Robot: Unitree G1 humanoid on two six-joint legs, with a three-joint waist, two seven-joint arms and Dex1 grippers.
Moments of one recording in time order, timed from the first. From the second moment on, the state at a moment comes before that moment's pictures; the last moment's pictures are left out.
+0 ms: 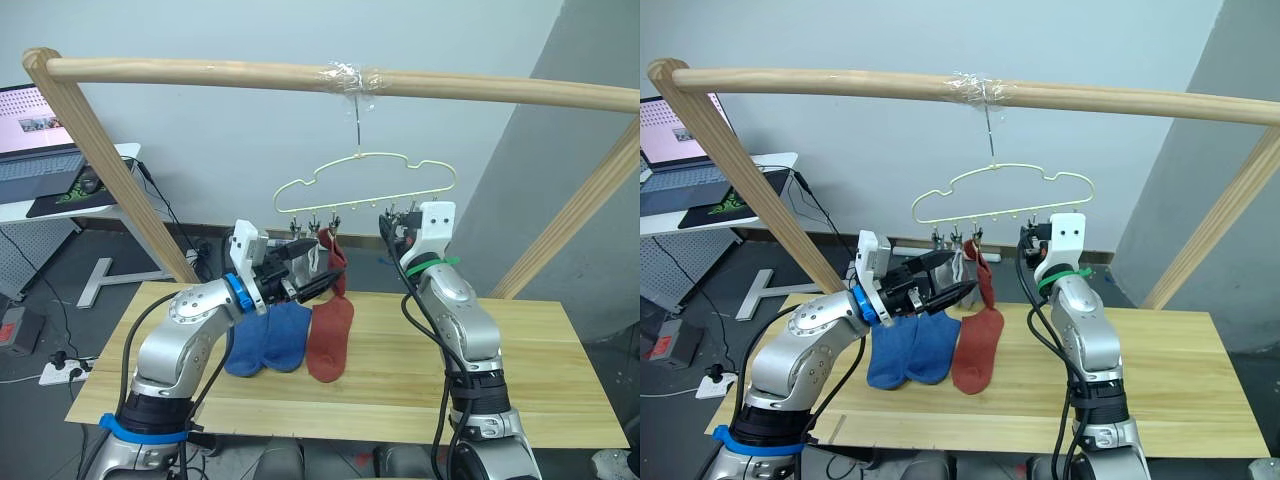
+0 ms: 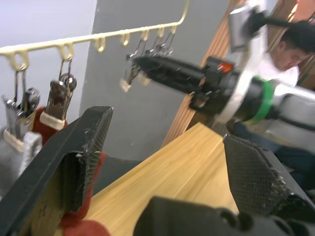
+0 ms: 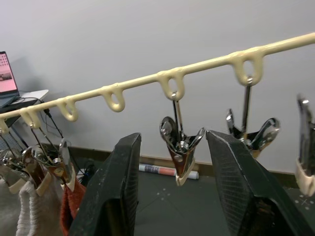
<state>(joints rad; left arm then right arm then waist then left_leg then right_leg) -0.27 0.45 -0.02 -0.26 -0.50 0.44 -0.77 -0.43 0.07 -0.01 -0.09 0.13 0.48 0.09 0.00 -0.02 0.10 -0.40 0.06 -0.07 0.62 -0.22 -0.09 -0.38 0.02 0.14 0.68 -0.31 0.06</state>
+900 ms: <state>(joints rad) -0.30 0.42 0.01 -0.33 -0.55 0.45 -0.71 -0.50 0.07 0.00 0.01 0.14 0.43 0.12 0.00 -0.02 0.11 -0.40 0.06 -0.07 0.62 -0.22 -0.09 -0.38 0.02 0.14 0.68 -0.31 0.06</state>
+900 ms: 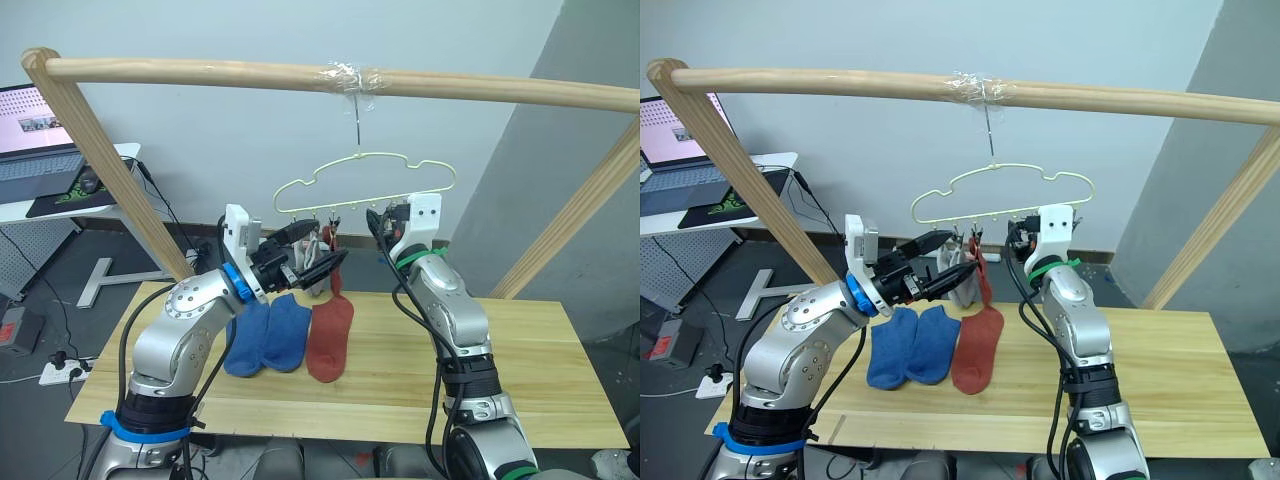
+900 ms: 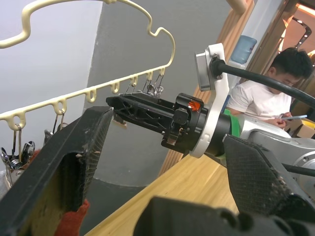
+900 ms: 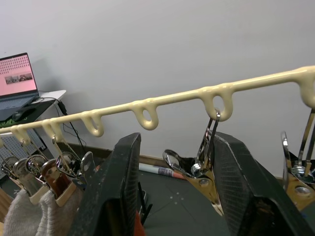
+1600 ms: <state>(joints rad) -0.31 0.41 0.00 -0.34 -0.55 0.46 -0.69 -0.52 0.06 -0.02 0.07 0.14 0.39 0.13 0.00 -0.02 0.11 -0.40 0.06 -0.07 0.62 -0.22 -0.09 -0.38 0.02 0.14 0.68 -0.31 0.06</state>
